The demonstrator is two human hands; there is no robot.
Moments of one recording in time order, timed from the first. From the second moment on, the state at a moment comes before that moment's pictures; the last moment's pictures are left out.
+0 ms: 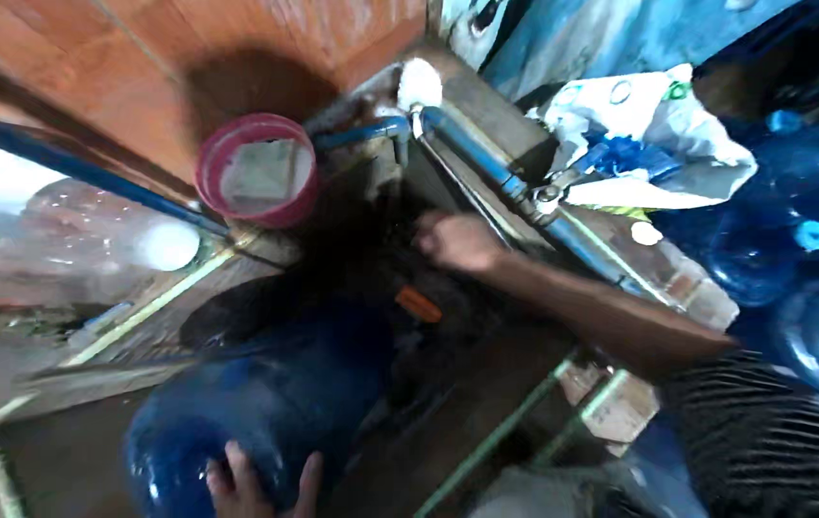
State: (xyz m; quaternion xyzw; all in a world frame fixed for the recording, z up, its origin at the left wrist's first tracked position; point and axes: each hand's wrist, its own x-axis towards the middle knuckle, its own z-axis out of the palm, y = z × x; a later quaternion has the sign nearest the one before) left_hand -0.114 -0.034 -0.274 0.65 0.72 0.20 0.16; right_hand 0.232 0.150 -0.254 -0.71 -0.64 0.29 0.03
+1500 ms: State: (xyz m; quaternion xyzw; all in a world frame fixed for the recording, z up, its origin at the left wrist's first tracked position) left_hand -0.075 0.002 -0.270 0.24 0.75 0.48 0.39; right_hand 0.106 0.150 -0.168 -0.61 -0.76 0.20 0.10
